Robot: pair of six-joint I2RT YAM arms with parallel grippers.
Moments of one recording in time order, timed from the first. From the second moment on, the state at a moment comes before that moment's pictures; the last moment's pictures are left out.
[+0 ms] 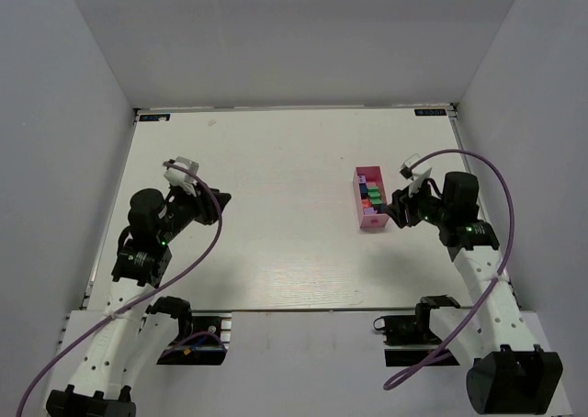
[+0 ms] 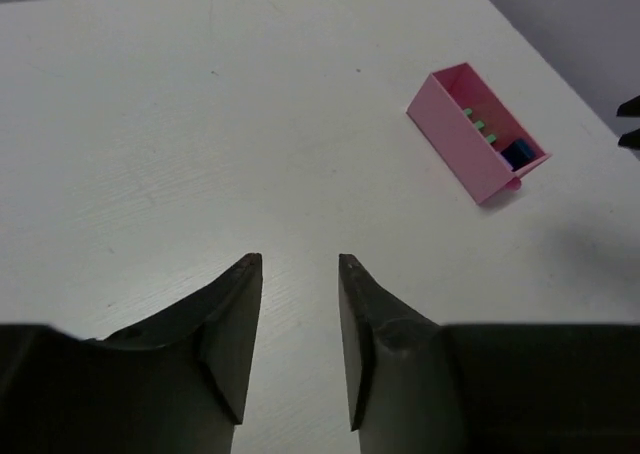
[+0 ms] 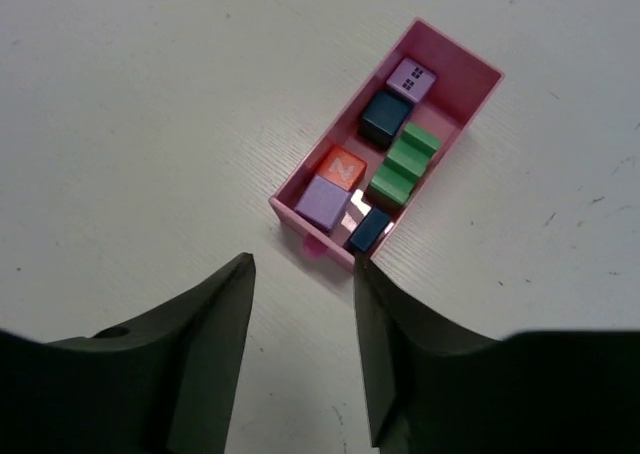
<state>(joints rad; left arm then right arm) -0.19 0.62 0.67 -0.21 0.39 -0.17 0.05 0.82 0.69 -0.44 -0.59 -0.38</state>
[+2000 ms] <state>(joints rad) -0.19 0.70 0.67 -0.26 0.41 -0.21 0.22 1.71 1.10 -0.33 -0.05 -0.20</state>
